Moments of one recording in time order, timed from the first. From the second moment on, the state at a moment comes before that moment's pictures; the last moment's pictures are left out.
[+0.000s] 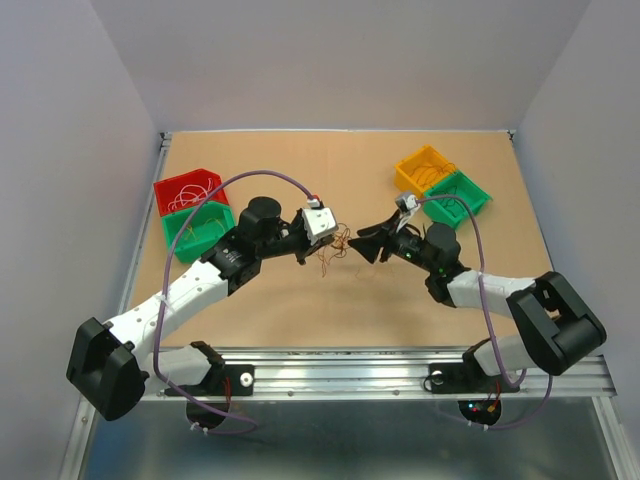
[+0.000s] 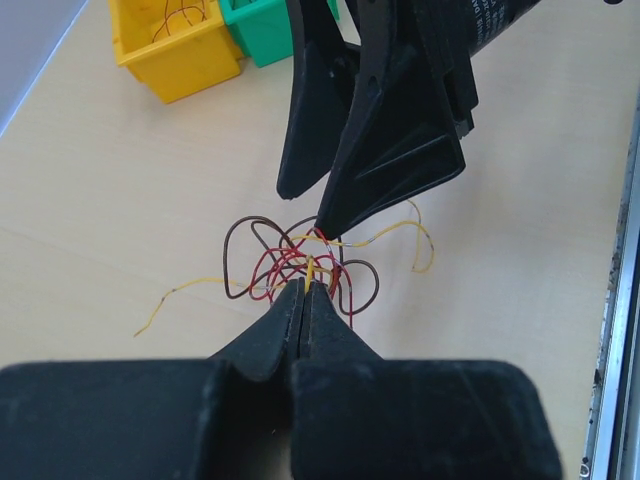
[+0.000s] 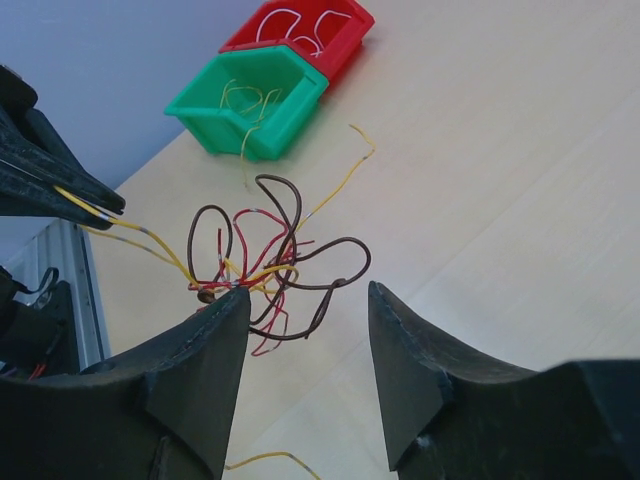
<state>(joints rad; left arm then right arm) -0.68 1.14 0.84 -0.04 0.47 0.35 0.51 1.39 0.45 0.96 -0.50 0.42</state>
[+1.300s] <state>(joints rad) -0.68 1.17 0.84 -0.04 0.42 0.36 0.51 1.45 0.55 0.83 -0.47 0.50</state>
